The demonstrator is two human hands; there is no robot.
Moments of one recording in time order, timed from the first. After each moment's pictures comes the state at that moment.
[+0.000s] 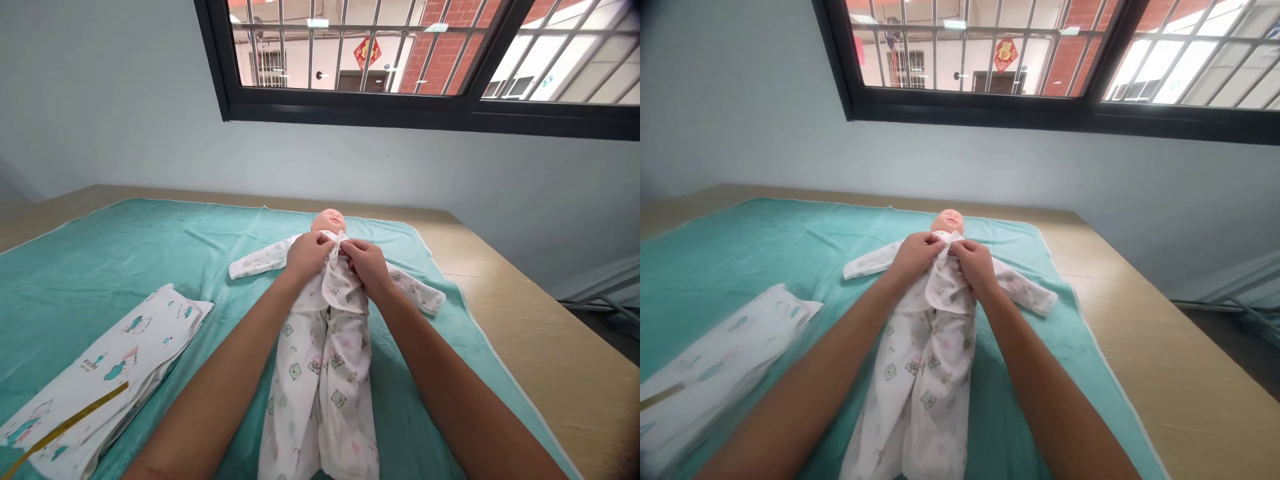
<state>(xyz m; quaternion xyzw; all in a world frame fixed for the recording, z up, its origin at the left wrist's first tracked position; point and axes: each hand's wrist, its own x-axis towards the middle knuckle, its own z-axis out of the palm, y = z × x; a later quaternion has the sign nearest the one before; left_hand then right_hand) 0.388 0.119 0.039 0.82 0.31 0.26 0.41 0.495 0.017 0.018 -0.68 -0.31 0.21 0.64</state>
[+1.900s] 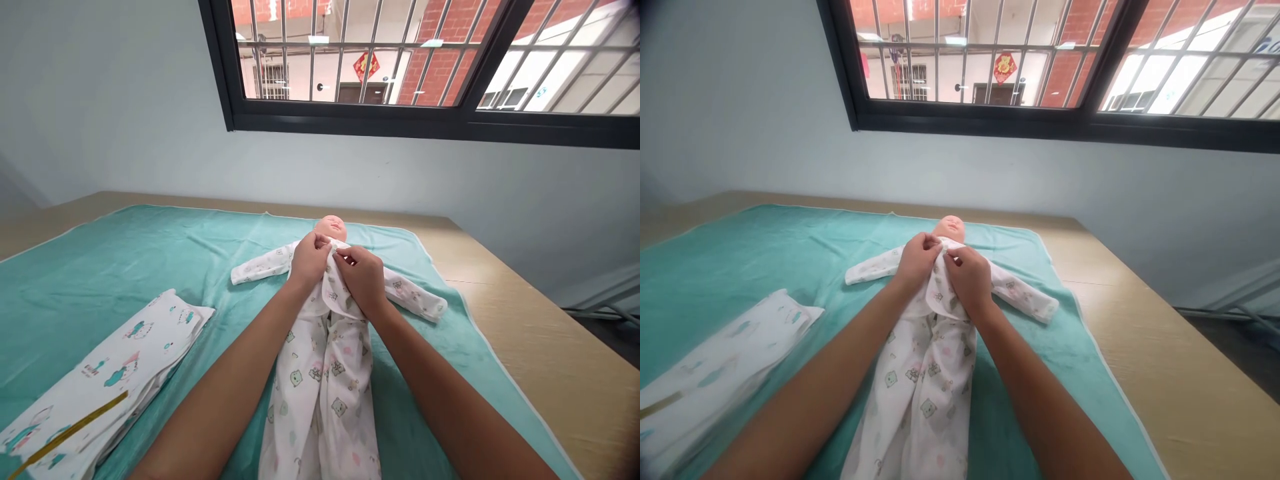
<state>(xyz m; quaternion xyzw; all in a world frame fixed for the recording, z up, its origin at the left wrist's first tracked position) 0.394 0.113 0.035 0.74 0.31 0.35 0.48 0.485 0.017 0.008 -0.72 -0.46 -0.10 0.51</state>
